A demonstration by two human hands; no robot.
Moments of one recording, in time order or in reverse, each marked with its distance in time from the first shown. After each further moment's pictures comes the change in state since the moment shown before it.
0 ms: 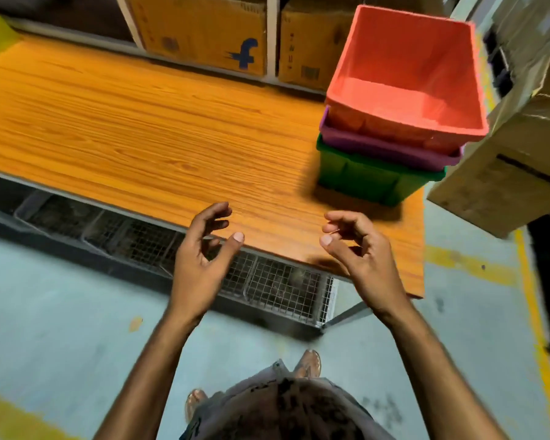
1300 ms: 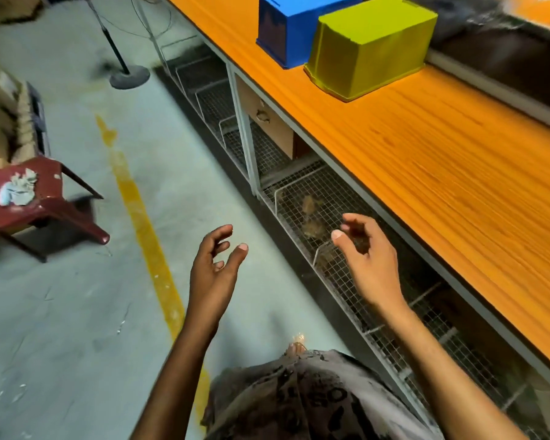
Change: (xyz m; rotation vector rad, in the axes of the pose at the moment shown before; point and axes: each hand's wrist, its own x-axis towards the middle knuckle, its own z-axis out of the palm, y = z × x) left_hand 0.021 -0.148 -0.663 0.004 0.835 -0.365; right_hand 0.107 -0.055 0.757 -0.246 -0.515 -0.188
